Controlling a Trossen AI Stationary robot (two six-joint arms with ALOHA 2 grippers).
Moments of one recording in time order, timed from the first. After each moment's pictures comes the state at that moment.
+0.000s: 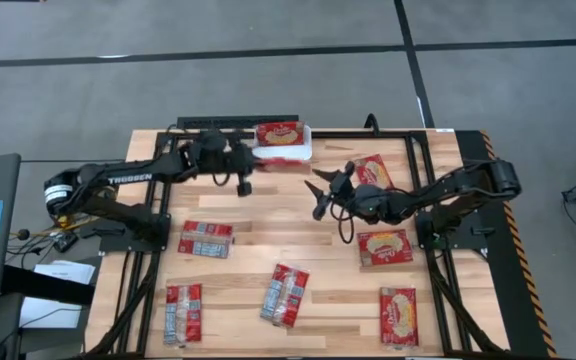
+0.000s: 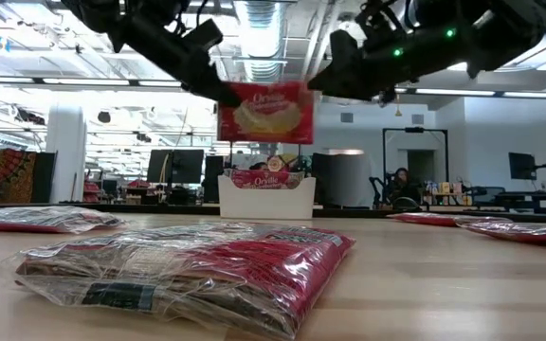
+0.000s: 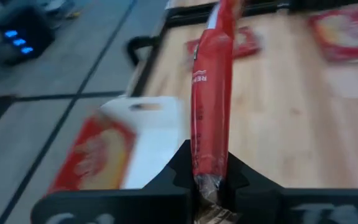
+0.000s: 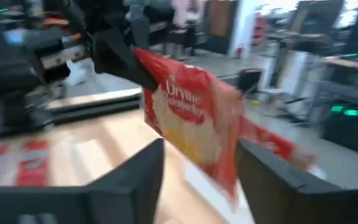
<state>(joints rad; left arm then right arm) 0.46 1.25 0.82 0.08 0.04 0.33 0.03 1.48 0.60 0.84 0.70 -0.01</state>
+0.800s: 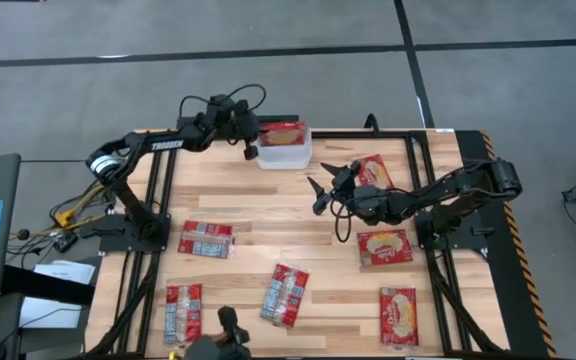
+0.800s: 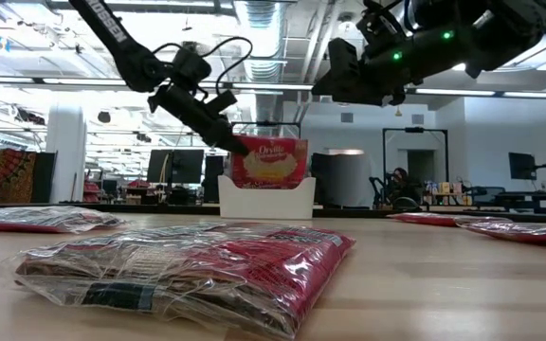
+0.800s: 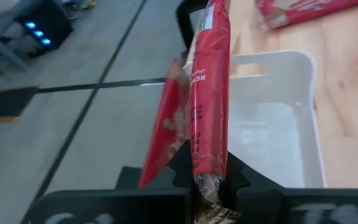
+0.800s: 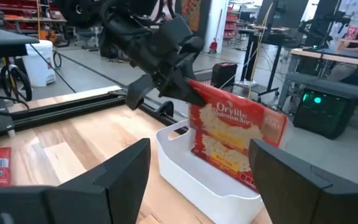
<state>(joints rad) 0.80 1.68 0.98 0.31 0.30 0.52 0.02 1.48 0.60 0.81 0.79 0.03</state>
